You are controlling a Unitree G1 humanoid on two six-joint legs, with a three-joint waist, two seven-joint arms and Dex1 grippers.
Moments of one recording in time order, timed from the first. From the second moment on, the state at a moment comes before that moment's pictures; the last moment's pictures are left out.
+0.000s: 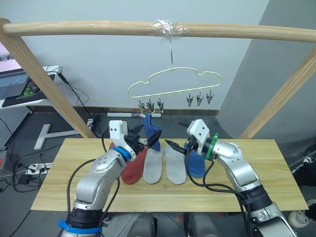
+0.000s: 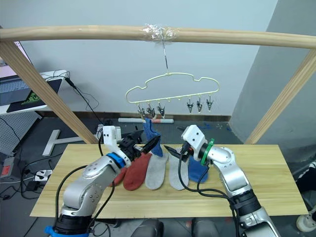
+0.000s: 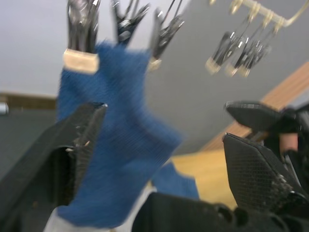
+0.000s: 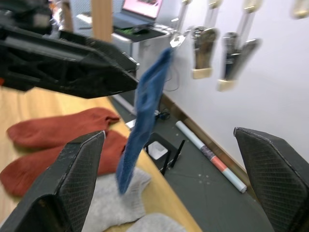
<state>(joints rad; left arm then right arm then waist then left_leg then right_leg) -0.16 0.26 -0.05 -0.28 -0.46 0.42 -0.33 -0.36 -0.29 0.20 -0.07 0.10 0.19 0.68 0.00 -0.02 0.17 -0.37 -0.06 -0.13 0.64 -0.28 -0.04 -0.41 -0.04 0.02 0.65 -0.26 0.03</state>
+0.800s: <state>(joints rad) -0.28 0.19 -0.07 -0.08 -0.21 0.23 -0.29 -0.40 -0.33 0.14 -0.26 0.29 0.37 0.71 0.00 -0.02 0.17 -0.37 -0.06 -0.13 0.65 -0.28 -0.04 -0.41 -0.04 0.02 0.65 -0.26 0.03</state>
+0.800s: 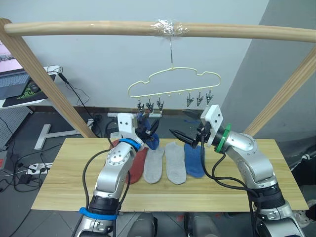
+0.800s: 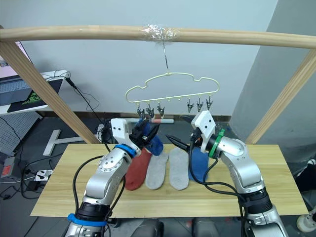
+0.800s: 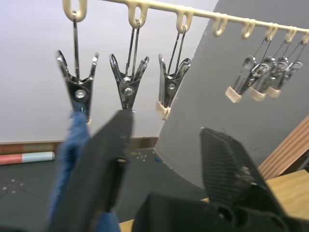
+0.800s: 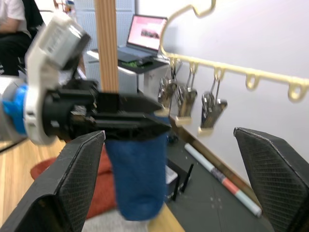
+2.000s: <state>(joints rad) -0.48 0.13 0.01 0.23 -0.15 0.10 -0.23 -0.46 -0.35 0.13 -0.33 0.38 0.48 0.70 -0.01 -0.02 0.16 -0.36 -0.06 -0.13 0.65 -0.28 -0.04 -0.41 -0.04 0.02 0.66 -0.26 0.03</state>
